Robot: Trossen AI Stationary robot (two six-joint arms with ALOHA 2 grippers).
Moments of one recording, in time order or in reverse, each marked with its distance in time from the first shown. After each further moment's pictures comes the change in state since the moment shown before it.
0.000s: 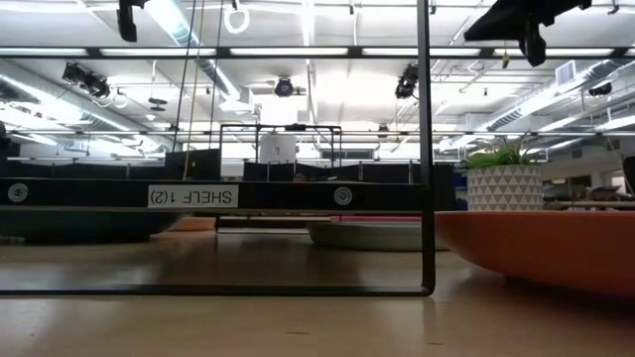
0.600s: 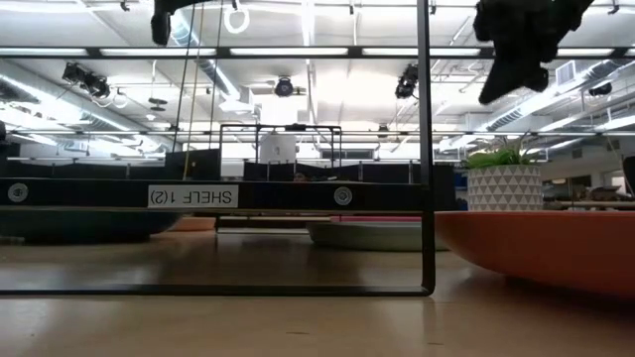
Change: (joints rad) left arm 0.000 0.244 0.147 -0.135 0.208 0.154; right arm -0.013 0.300 0.083 -0.352 -0.199 -0.033
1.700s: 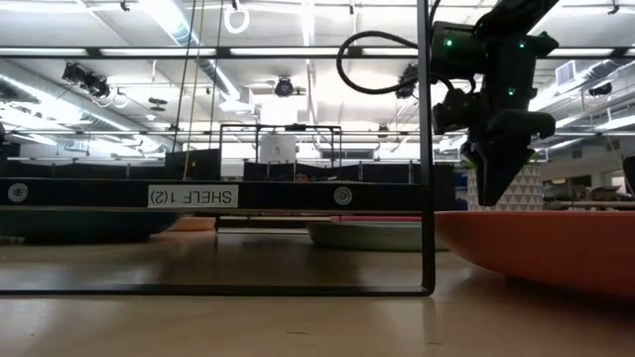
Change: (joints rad) left arm 0.205 0.247 0.619 -0.446 -0.012 0.157; right arm -0.085 0.508 -0.037 0.110 -0.187 -0.422
